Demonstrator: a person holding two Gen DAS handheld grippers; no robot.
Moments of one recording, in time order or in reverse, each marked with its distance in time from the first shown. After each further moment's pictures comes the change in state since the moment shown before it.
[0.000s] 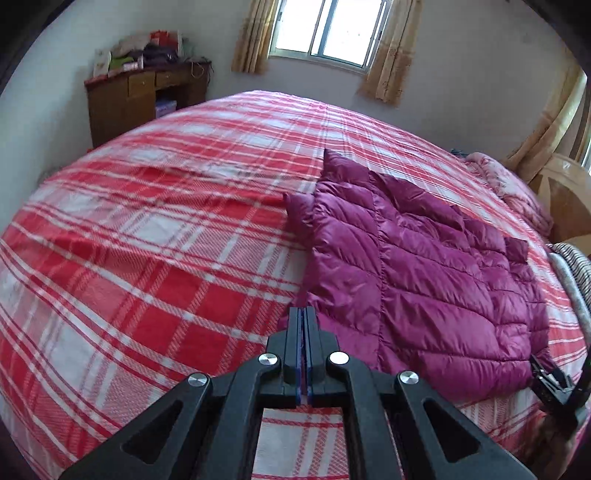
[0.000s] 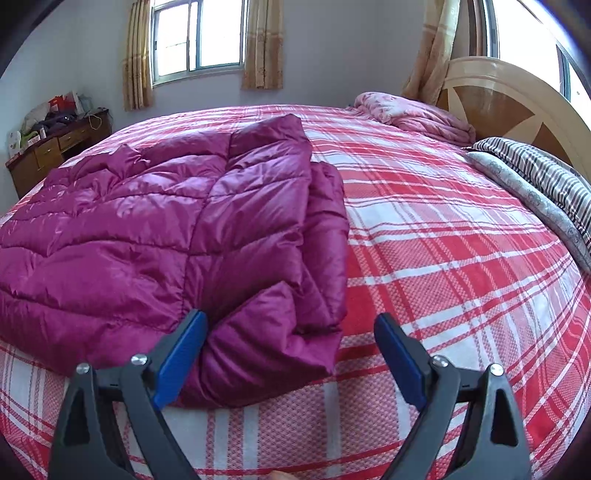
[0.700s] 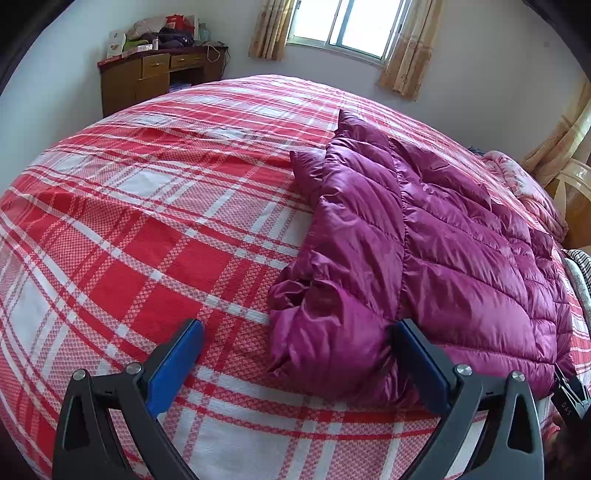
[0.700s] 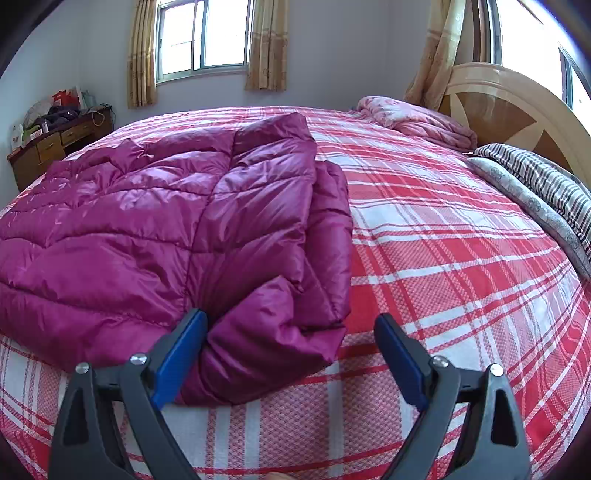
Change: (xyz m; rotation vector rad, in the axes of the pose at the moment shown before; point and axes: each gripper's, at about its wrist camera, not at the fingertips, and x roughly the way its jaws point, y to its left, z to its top) left arm 0.042 -0.011 -0.022 -0.031 0.020 0.077; right arm 0.000 0.004 -0.003 -0.022 -0.009 -0.010
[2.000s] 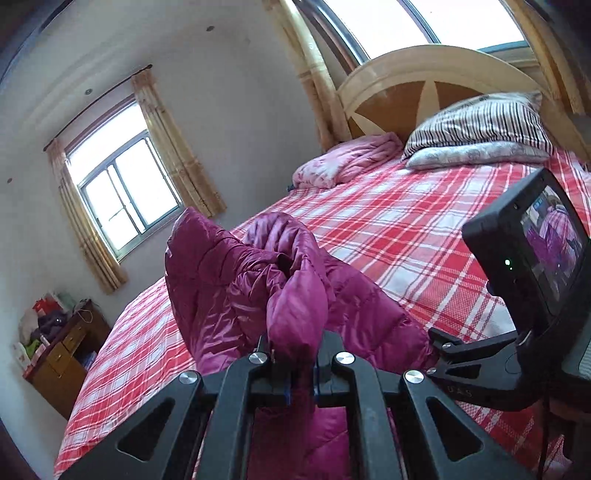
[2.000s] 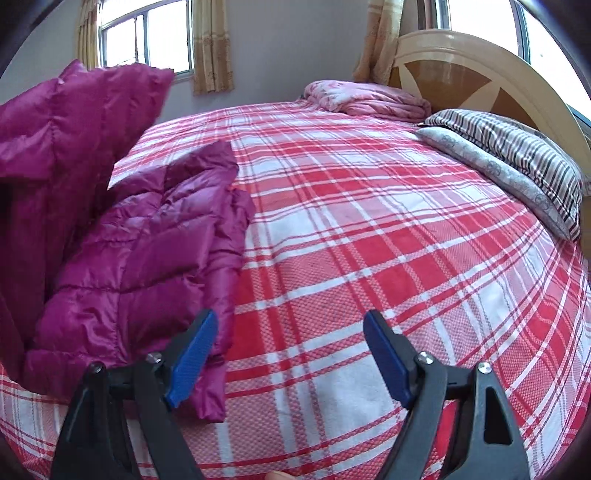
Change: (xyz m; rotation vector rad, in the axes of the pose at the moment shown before) left arm -0.099 -0.334 -0.083 0.978 -0.472 -0.223; right arm -0.008 -0.072 0.015 0.197 0.070 -0.095
